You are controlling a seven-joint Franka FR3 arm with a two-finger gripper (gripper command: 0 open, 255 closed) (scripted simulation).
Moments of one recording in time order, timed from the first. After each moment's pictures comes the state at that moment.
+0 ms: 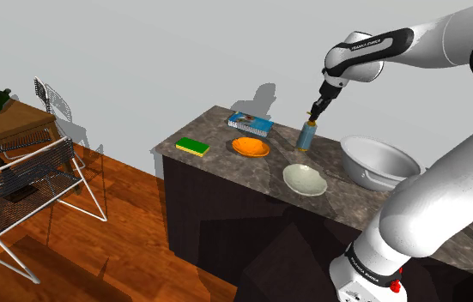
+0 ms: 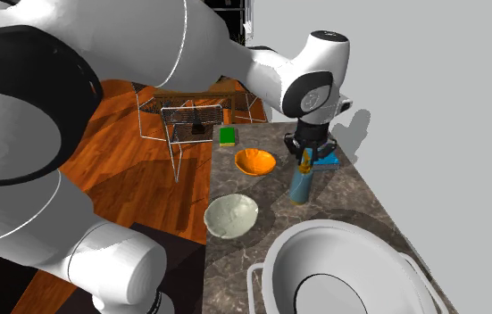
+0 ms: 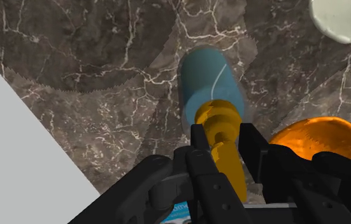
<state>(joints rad) -0.02 -0.21 -0.63 -2.21 -0.04 2.17 -0.67</state>
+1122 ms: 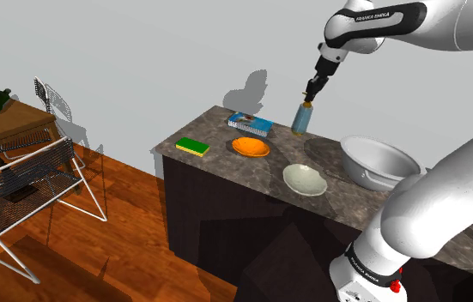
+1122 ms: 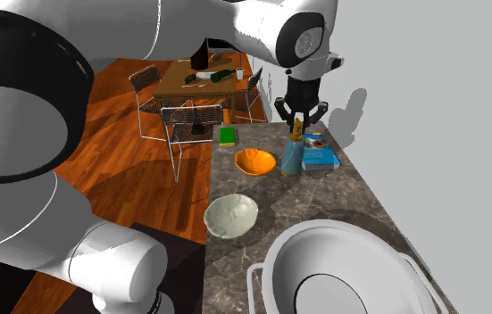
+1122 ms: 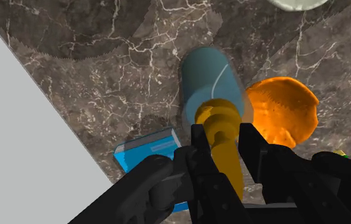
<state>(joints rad) 0.02 -0.24 -0.54 -2.03 -0.05 1.97 -0.55</state>
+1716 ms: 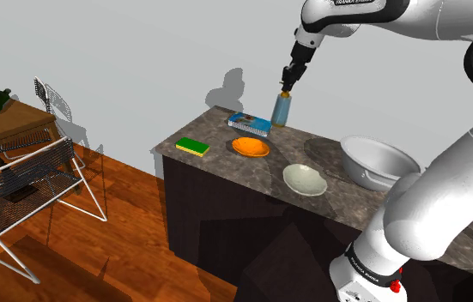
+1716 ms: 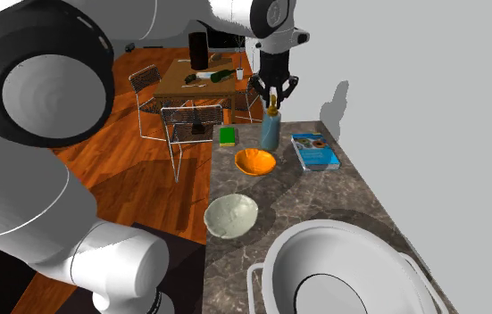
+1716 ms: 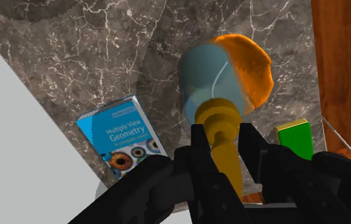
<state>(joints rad) 0.09 -0.17 -0.43 -1.89 -0.03 1.89 -0.37</state>
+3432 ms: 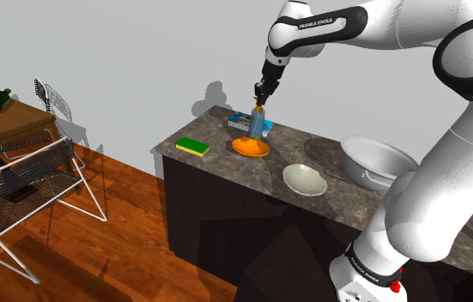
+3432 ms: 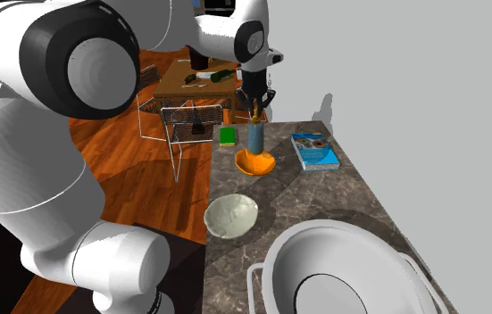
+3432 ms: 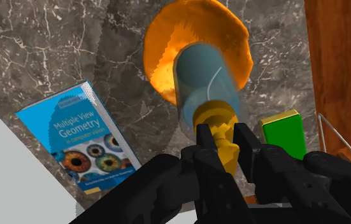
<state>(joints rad) 0.16 -0.04 -0.36 -1.94 0.01 2.06 -0.26</state>
